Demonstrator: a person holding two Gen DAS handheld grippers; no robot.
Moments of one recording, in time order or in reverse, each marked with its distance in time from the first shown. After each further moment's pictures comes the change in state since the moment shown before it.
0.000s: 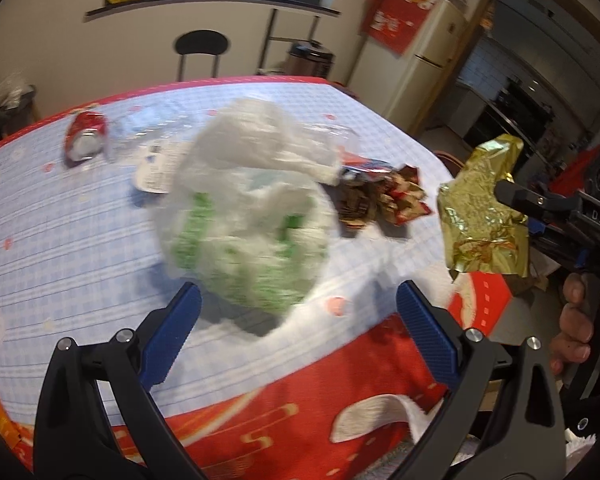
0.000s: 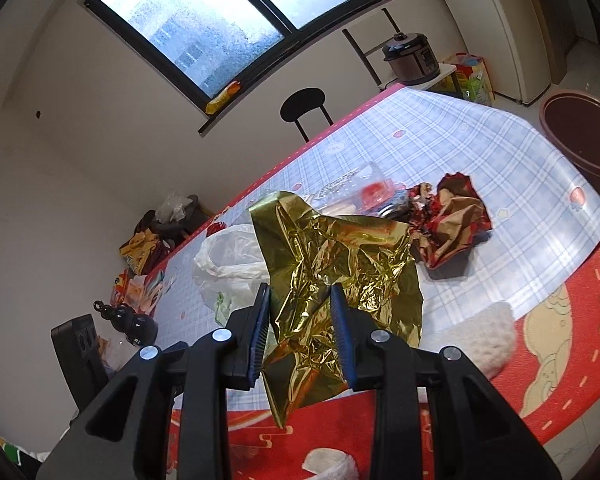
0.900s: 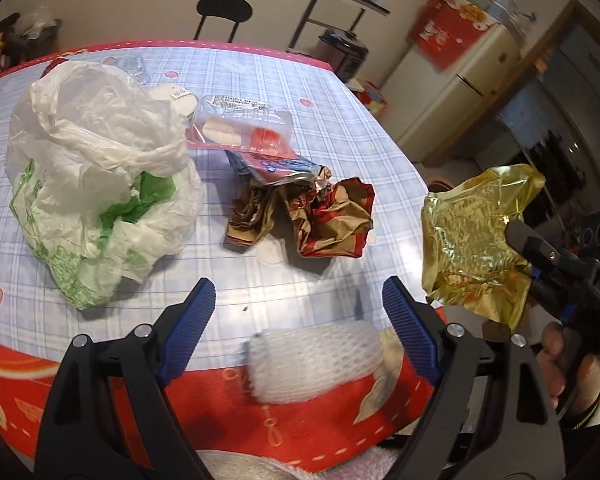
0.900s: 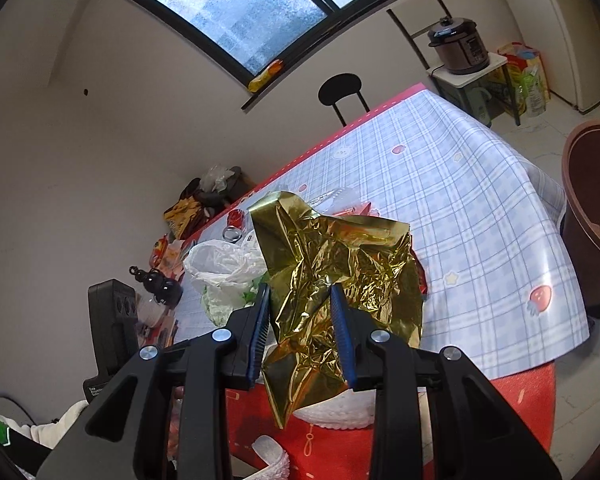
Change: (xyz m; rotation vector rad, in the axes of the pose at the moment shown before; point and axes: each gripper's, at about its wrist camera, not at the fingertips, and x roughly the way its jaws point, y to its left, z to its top) left arm 0.091 -0.137 0.039 -0.295 0.031 0.075; right arm -0.015 -0.136 0.098 -0.101 0.163 0.250
